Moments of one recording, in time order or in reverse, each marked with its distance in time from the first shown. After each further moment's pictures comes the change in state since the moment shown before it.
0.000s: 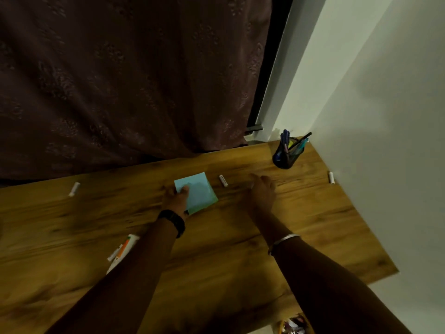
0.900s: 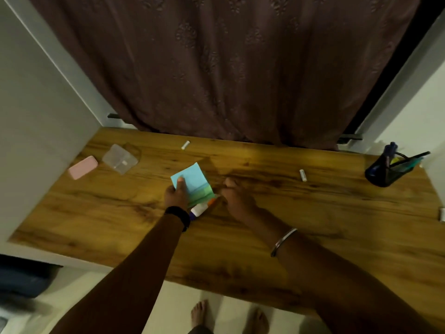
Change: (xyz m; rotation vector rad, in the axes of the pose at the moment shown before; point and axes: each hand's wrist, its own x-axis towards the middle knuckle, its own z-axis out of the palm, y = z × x) left_hand -0.114 -0.023 -0.209 -0.185 0.560 0.246; right_hand -0.186 -0.155 0.060 -0.094 -0.577 -1.007
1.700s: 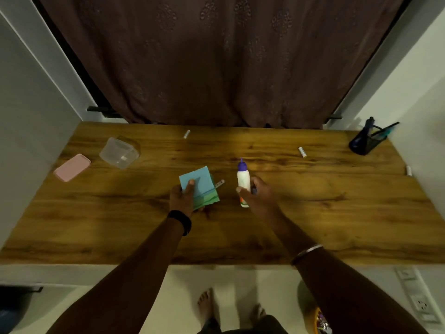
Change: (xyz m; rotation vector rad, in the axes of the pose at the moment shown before) left_hand 0.033 -0.025 -0.093 0.000 -0.407 -0.038; right_hand -0.056 -0.063 0.043 0.645 0.382 0.523
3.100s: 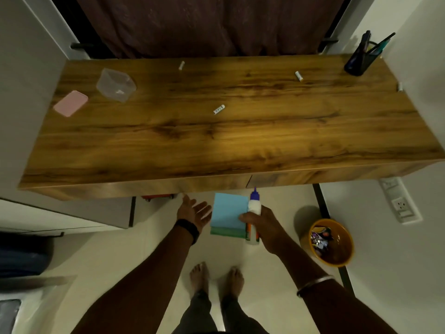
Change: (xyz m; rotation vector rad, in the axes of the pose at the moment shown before) left_hand -0.139 -0.195 -0.128 -0.378 -0.054 -0.612; right_hand -0.293 0.111 0.068 0.592 -0.246 0.410
